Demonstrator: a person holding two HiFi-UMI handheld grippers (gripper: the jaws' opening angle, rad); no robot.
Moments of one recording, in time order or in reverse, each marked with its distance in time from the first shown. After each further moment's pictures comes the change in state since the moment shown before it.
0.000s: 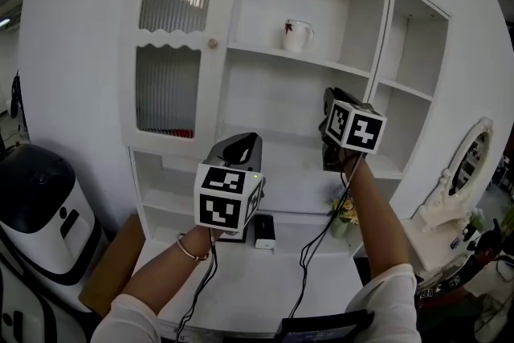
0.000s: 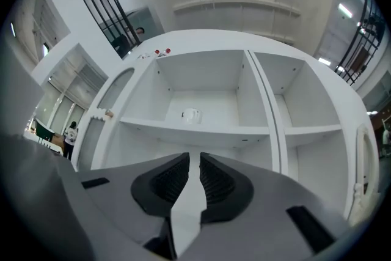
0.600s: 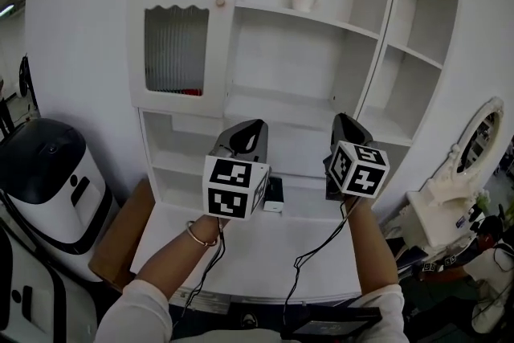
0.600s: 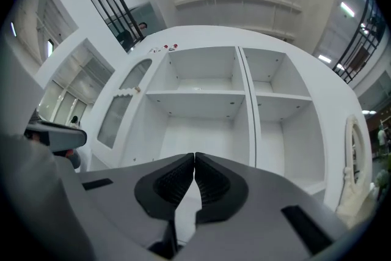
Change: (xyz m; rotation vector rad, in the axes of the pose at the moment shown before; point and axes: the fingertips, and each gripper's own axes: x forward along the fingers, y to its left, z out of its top) left arm -0.038 -0.027 -0.045 0.010 0.015 0.029; right arm -0.109 0.015 -0.113 -0.001 0.049 0.003
